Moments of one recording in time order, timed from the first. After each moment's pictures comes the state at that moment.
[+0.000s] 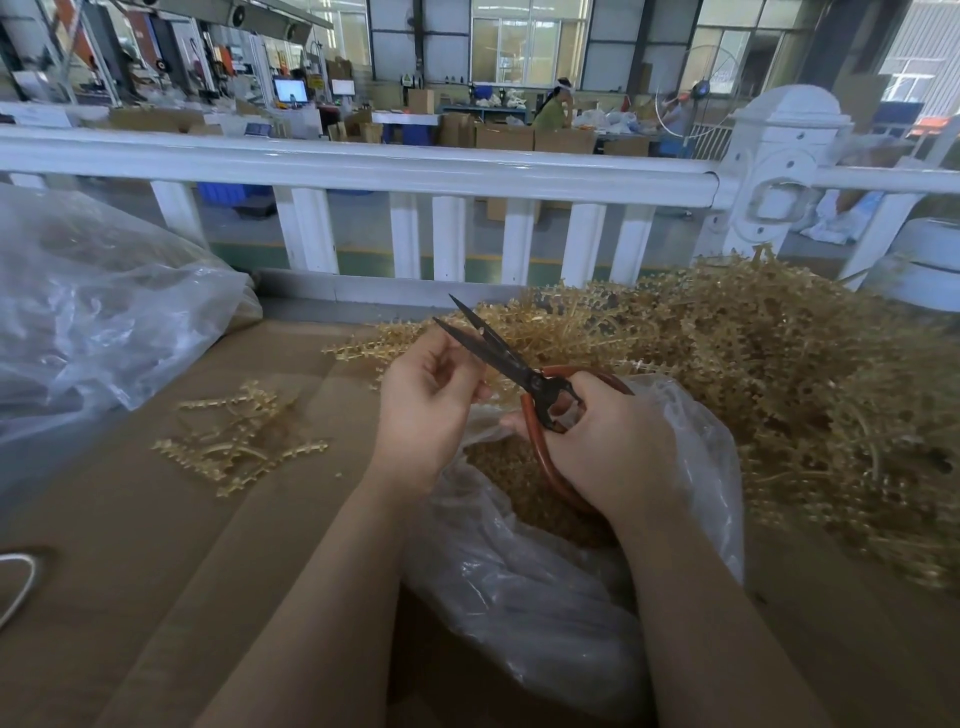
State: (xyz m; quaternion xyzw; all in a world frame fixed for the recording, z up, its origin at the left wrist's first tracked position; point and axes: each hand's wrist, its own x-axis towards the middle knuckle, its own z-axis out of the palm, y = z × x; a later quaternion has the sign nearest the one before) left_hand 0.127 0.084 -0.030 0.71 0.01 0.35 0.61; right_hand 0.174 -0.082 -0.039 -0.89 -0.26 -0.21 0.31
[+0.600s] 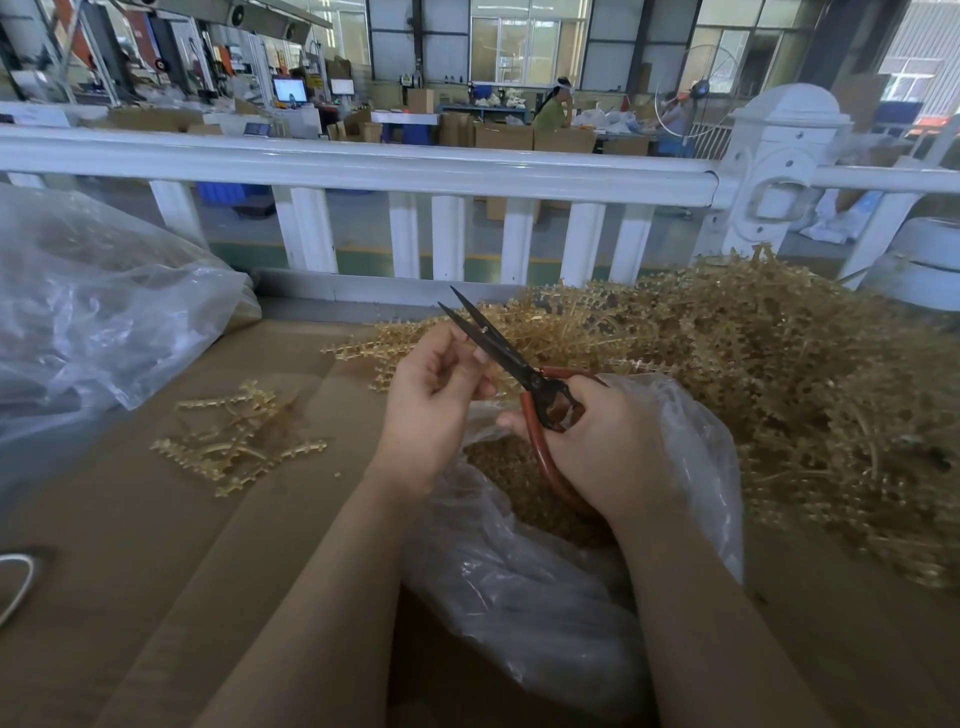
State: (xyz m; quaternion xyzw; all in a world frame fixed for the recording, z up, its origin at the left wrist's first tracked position) left_hand 0.126 0.081 -0.029 0.71 -0.04 0.33 0.62; right_hand 0.180 -0.079 -0.050 -0.85 -0.28 -0.21 0.39
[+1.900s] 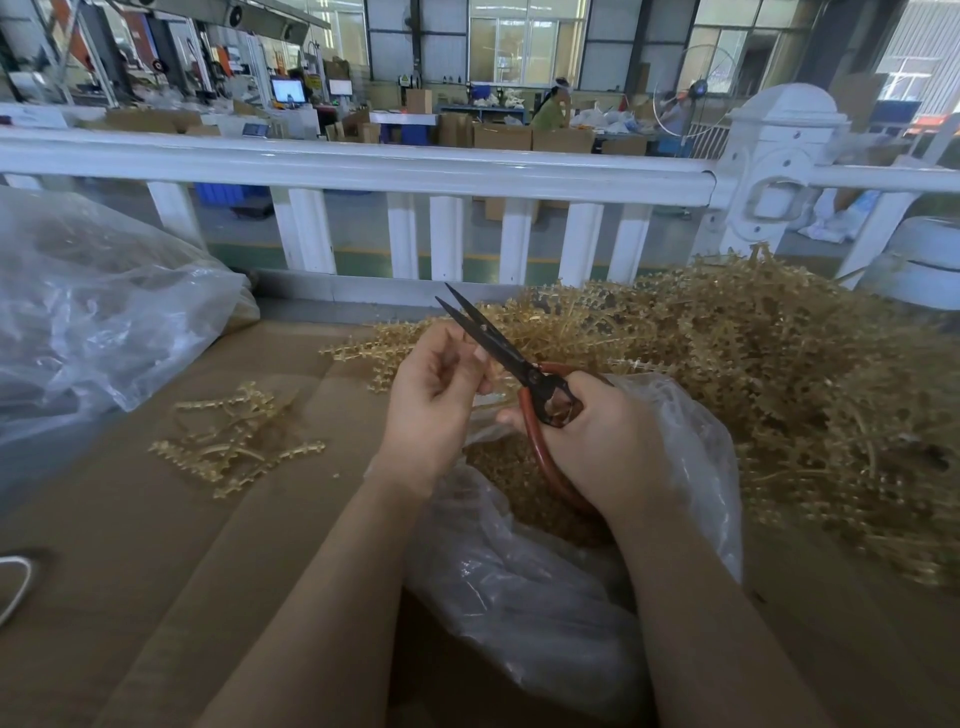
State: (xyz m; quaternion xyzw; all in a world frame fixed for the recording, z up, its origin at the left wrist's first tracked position) left_hand 0.126 0.076 -0.028 0.69 -0.05 0.34 0.63; right_hand 0.179 -0.077 -0.044 -0.86 -0.27 -0.21 0.39
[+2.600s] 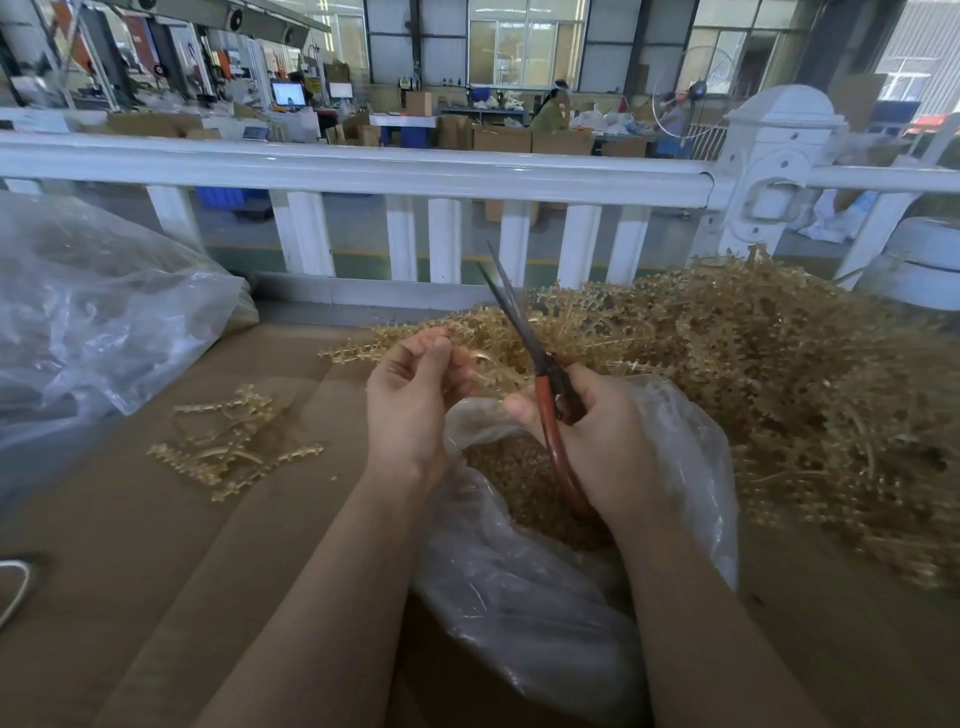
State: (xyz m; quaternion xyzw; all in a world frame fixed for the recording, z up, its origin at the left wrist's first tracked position) left_hand 0.130 0.074 -0.023 0.48 0.10 0.32 0.81; right_hand 0.175 -0.075 -0.040 -0.81 -0.24 -0.12 0.53
